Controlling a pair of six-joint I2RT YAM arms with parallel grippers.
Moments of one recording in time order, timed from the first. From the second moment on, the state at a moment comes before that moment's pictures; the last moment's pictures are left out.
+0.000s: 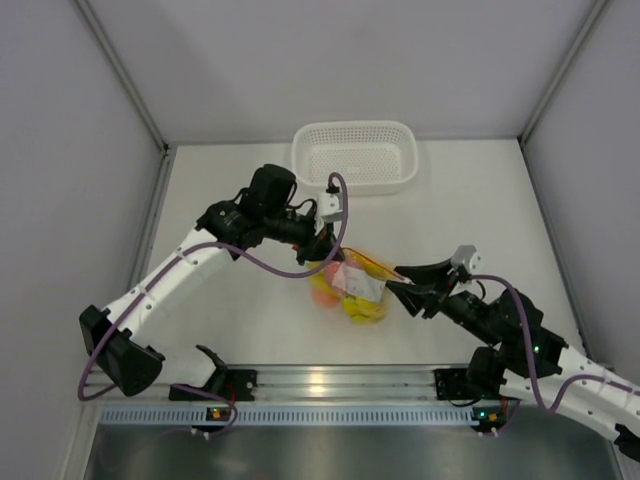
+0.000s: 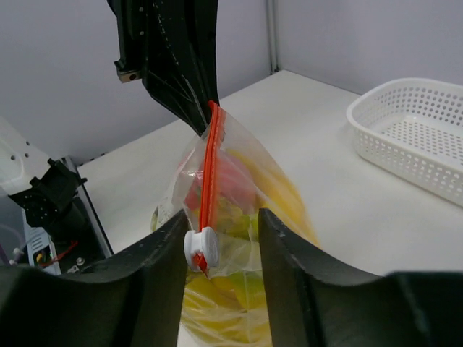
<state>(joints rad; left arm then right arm) -0.68 1.34 1.37 -0.71 0.79 0.39 1.05 0.31 0.46 0.01 0.11 0.13</state>
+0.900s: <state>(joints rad) -0.67 1.27 1.31 -0.53 0.77 0.20 1.05 0.30 0.43 0.09 0.23 0.28</state>
